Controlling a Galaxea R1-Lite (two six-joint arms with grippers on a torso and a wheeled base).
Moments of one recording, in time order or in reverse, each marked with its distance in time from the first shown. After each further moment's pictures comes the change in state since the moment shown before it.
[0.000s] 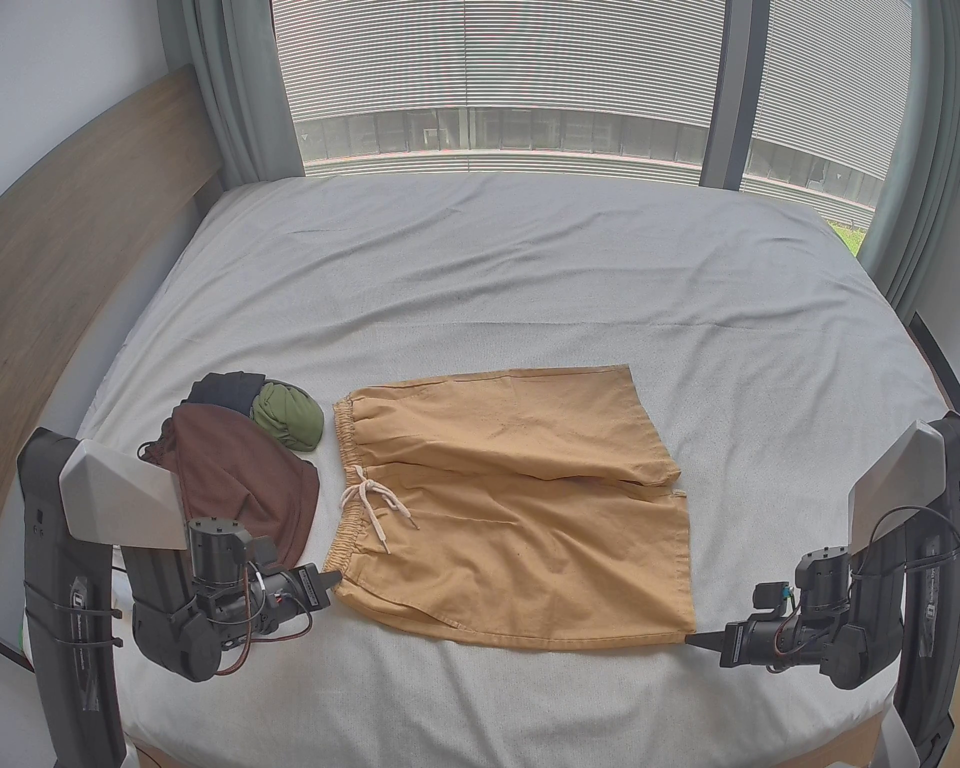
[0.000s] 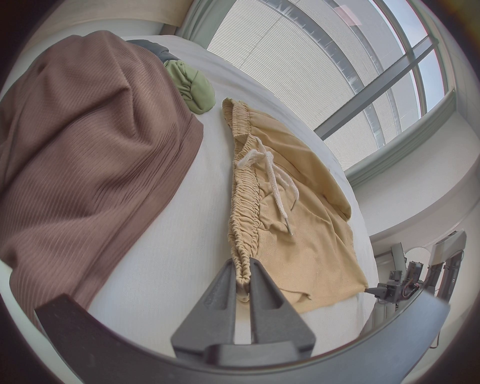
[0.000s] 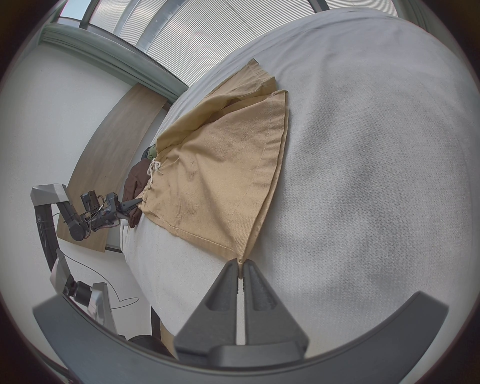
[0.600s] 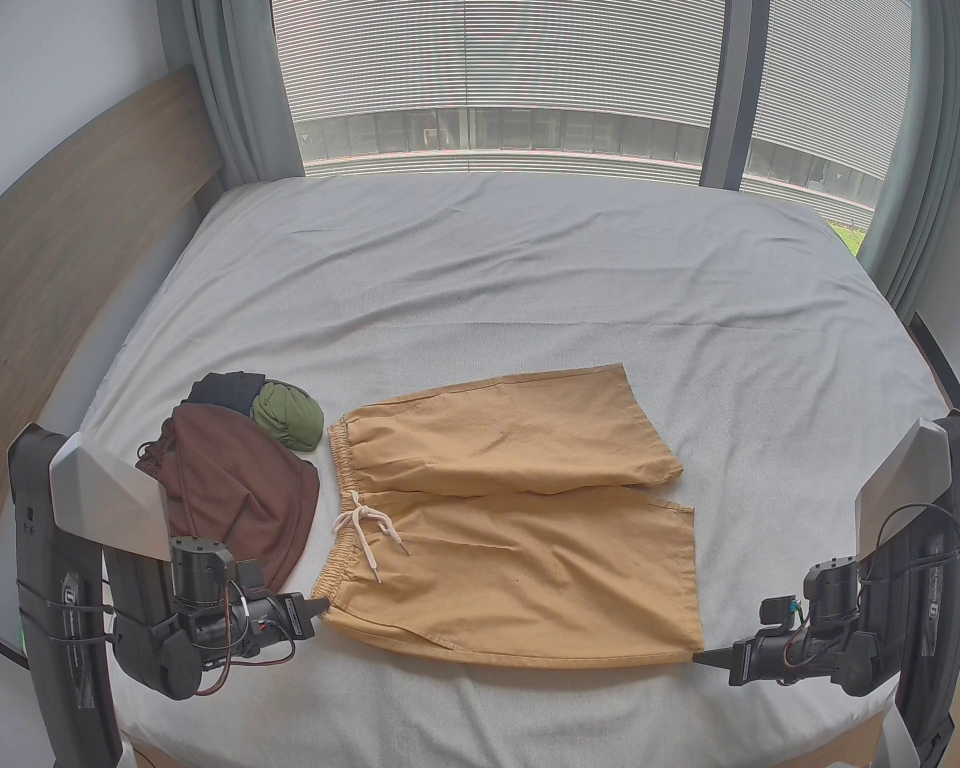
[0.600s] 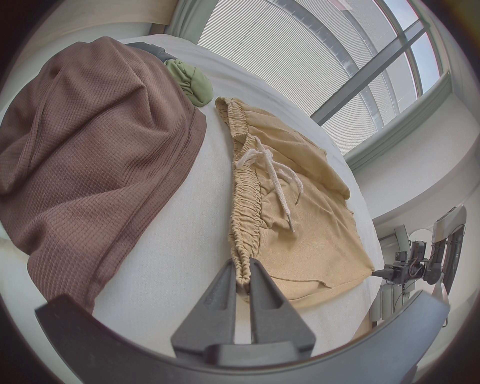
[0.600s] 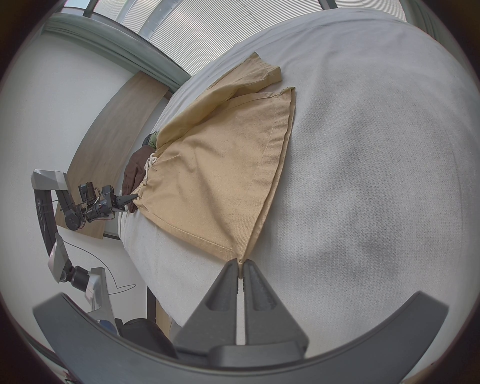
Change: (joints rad) left arm 0.037 -0.024 0.159 -0.058 -0.039 0.116; right arm -0.012 -0.015 0.089 0.001 0.001 -0.086
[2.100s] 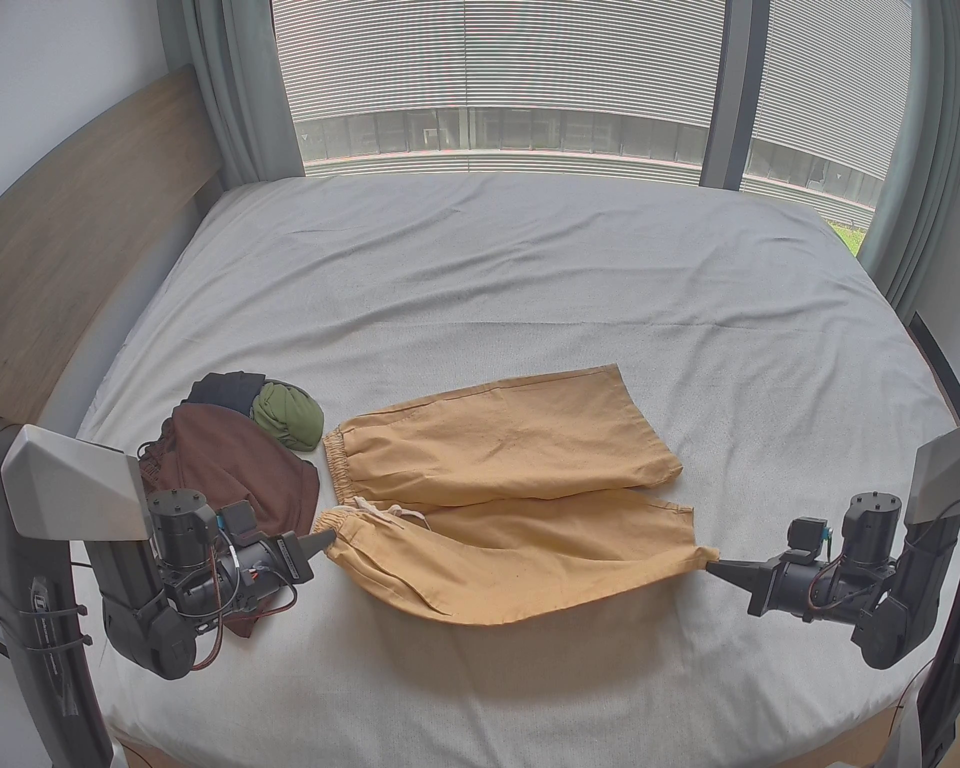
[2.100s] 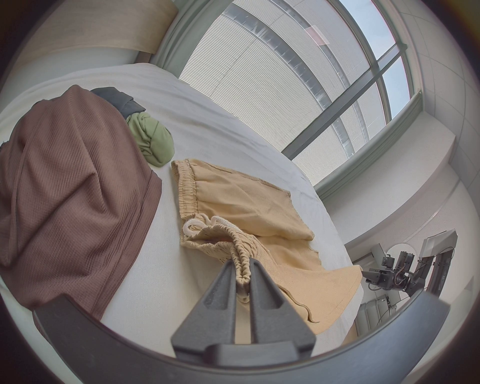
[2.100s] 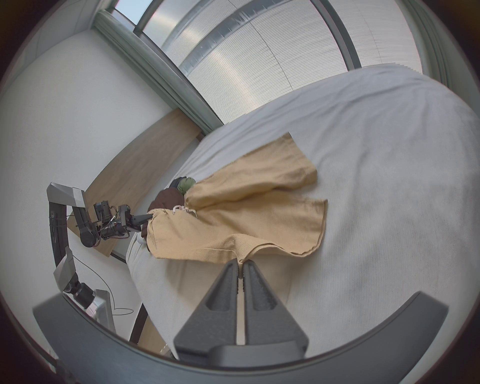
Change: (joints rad) left arm -0.026 -0.136 -0.074 -0.080 -0.054 -0.119; right arm 0.001 -0.295 -0.096 0.001 0.028 0.049
